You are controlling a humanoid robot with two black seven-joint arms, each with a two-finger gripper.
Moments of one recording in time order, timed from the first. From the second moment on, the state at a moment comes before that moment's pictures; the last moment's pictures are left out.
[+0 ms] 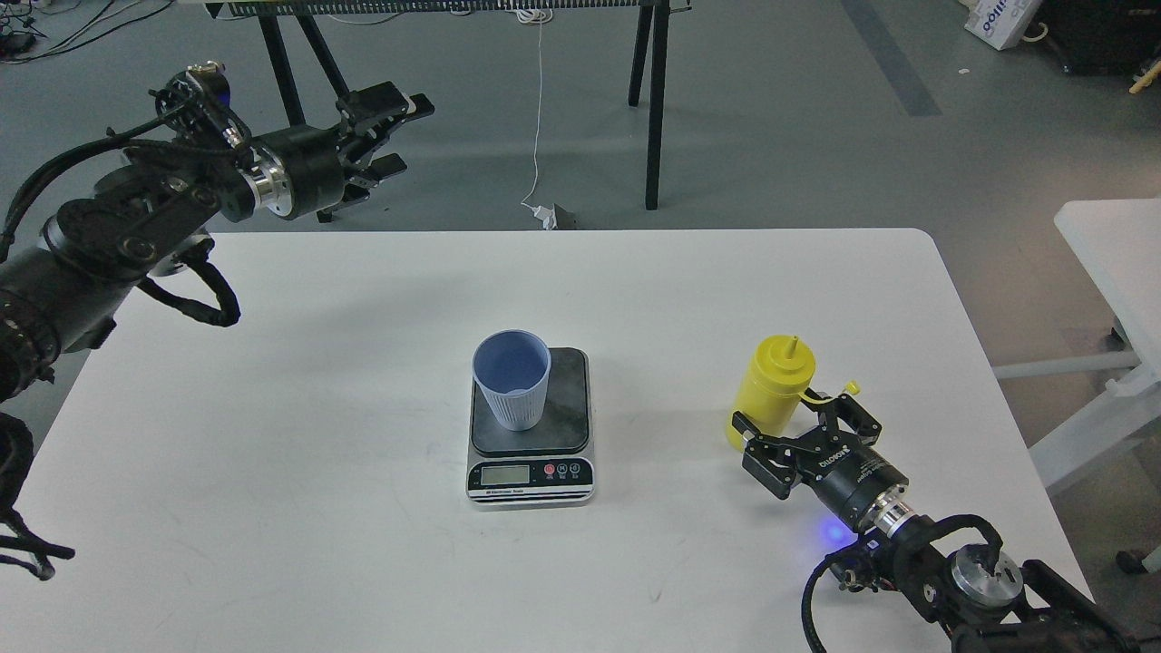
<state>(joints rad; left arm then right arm) -1.17 0.33 -0.01 -0.38 0.56 -0.49 -0.49 0.18 -0.14 1.11 0.76 0.60 0.49 -0.49</state>
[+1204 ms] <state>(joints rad) -1.17 0.32 -0.02 -0.38 0.54 -0.49 -0.49 0.76 -0.01 0.91 1.03 -0.61 -0.24 -0.22</state>
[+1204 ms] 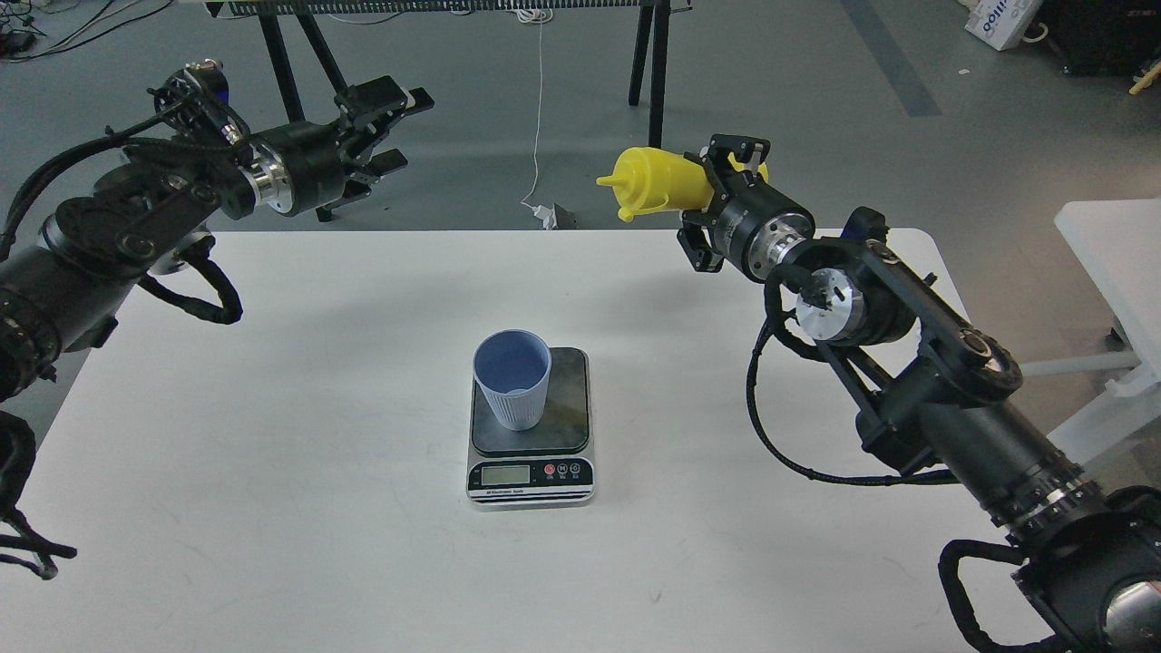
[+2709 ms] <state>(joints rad) -1.16 0.31 -0.01 -0.37 0.55 -0.49 -0.49 0.95 0.00 0.53 0.92 -0.49 -0.11 -0.38</state>
